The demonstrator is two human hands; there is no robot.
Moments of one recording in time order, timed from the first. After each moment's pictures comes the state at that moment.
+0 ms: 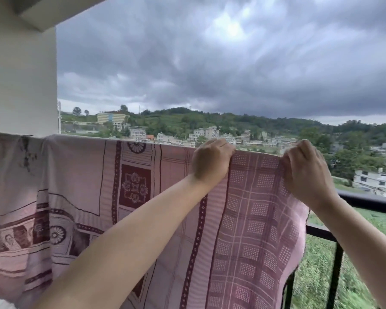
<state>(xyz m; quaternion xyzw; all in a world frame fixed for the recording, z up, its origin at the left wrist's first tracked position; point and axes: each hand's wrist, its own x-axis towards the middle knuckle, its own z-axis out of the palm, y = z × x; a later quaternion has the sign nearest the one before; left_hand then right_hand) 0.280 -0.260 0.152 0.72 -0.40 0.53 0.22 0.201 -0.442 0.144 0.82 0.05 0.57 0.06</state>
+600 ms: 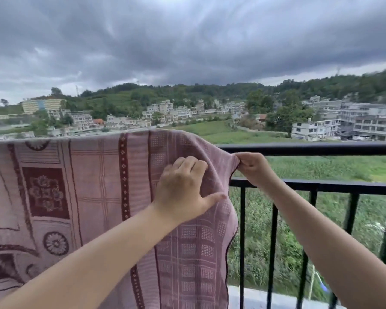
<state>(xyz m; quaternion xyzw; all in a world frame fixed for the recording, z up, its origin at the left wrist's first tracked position) 0.228 -0.320 0.078 0.80 -0.44 0.39 0.14 0.206 -0.521 0.071 0.85 0.03 0.36 -0.39</state>
